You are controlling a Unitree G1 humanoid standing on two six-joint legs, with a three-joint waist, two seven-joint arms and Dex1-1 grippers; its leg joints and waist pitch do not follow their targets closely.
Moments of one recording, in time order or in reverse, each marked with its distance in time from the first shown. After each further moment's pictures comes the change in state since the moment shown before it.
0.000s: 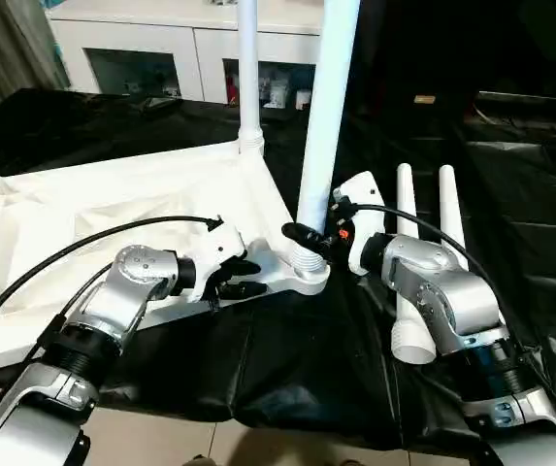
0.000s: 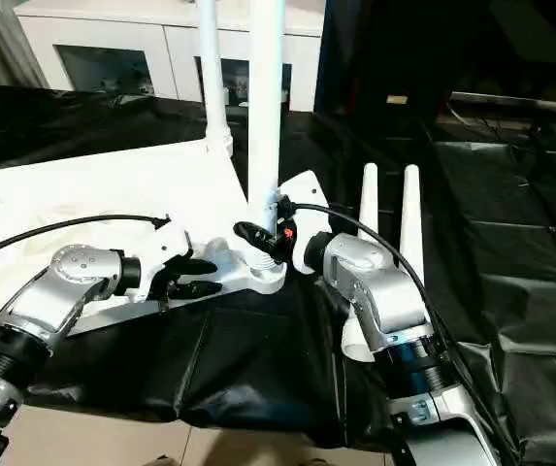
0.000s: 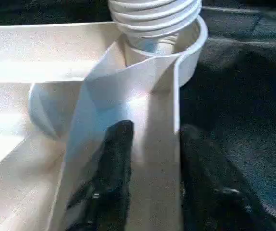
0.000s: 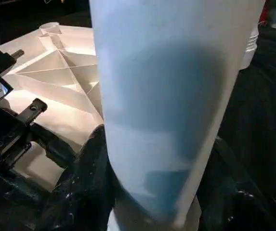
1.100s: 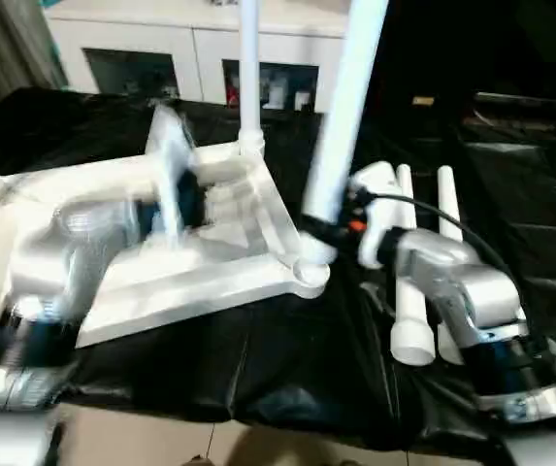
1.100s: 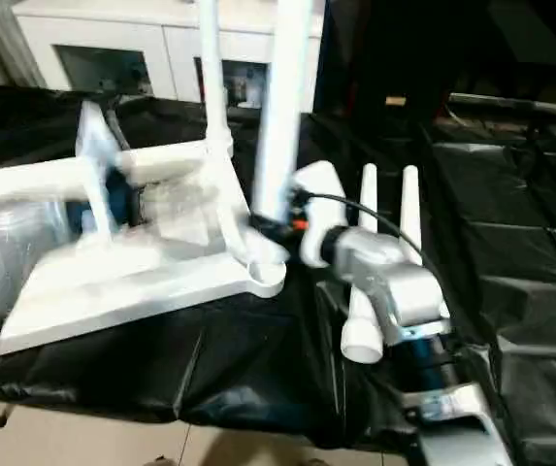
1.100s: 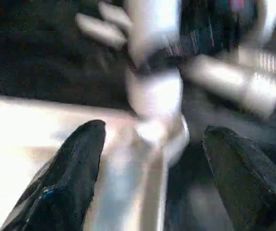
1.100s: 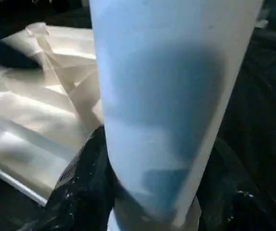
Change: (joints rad) left arm 0.054 0.083 0.138 -0.396 -0.247 0.331 0.014; right arm -0.008 -0.045 -0.037 0.003 0.020 0.022 0.013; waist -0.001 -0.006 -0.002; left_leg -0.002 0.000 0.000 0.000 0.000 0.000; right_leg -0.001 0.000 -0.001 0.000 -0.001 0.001
